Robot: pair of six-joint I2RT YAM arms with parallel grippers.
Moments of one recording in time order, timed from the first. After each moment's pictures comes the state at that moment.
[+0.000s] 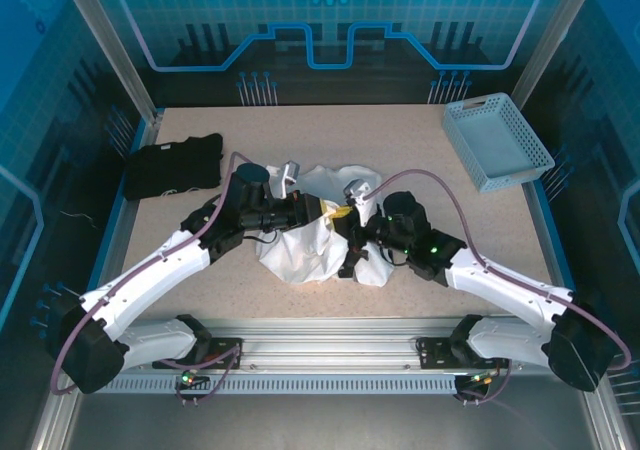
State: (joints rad) left arm -0.60 1.16 0.94 -0.26 0.43 -0.90; right arm 0.75 1.12 0.71 0.07 -0.22 0.15
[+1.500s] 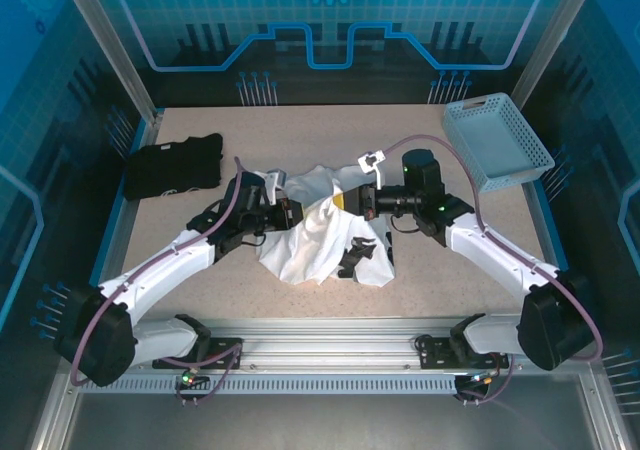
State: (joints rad) left arm -0.48 1.21 0.79 -0.22 0.28 -0.63; right arm 0.47 1.30 0.91 -0.02 -0.83 0.53
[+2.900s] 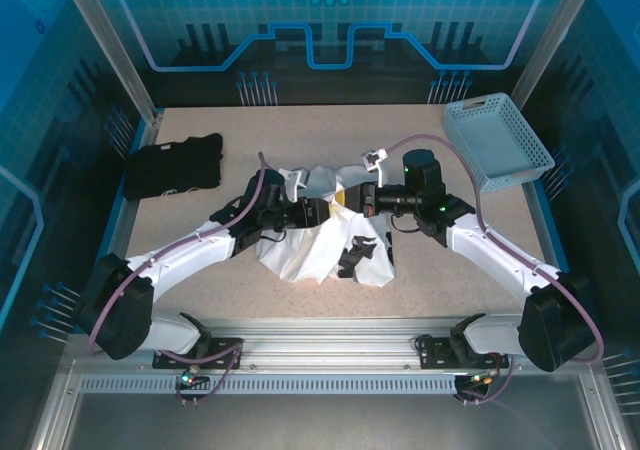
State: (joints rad) left arm -0.55 1.37 0.83 -0.01 0.40 -0.69; right arm 0.46 1.29 0.91 -0.04 -0.76 0.58
